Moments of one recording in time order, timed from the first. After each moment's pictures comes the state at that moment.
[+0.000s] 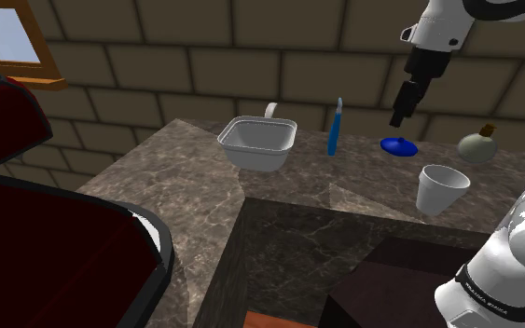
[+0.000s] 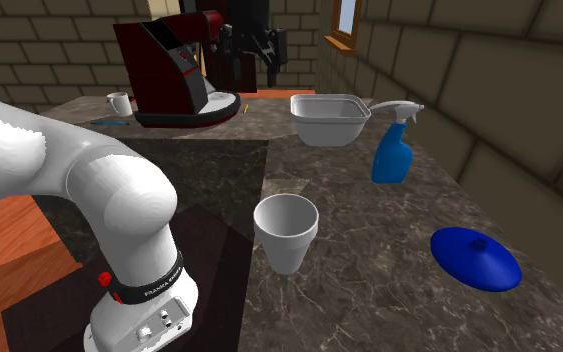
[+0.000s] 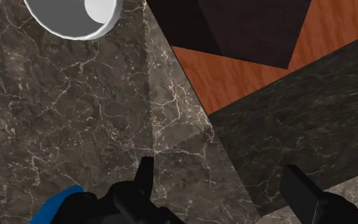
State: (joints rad) arm 0.01 -0.82 -0.03 -2.41 0.02 1.65 -0.15
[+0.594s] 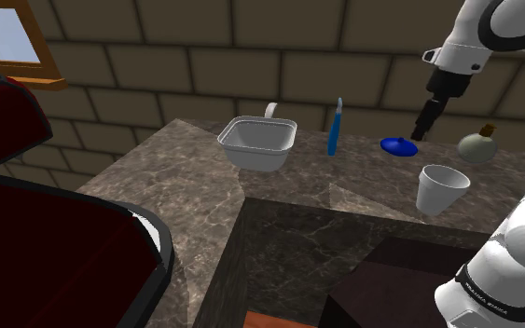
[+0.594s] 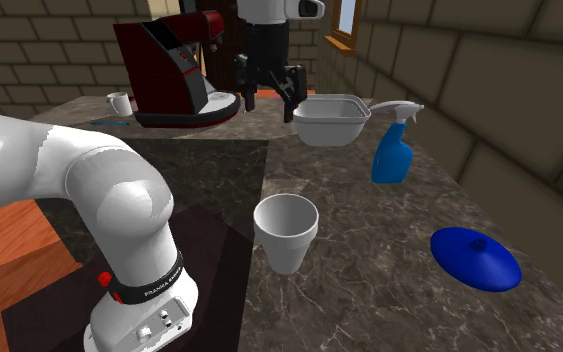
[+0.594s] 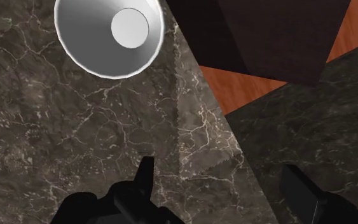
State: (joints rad) arm -0.05 -0.94 -0.18 -2.58 -0.07 1.71 -0.29
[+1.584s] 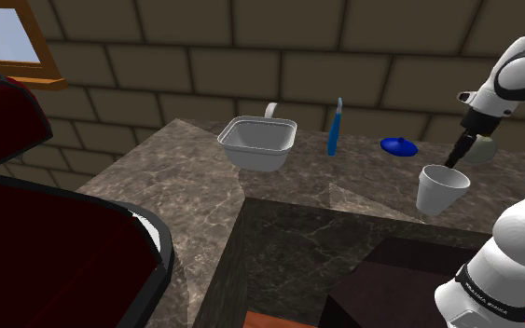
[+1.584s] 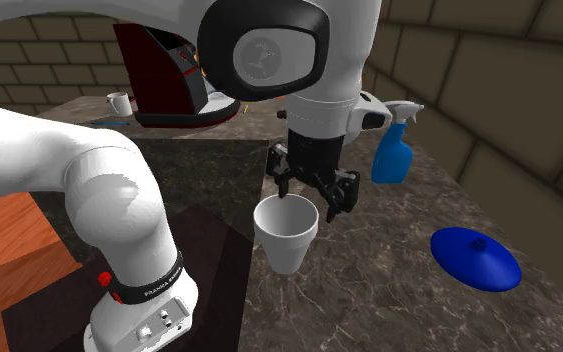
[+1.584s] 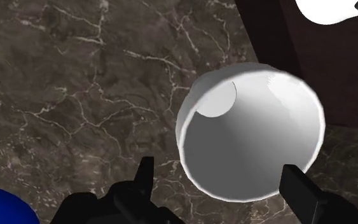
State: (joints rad) arm -0.24 -0.92 -0.61 -2.75 -0.34 1.91 -0.65
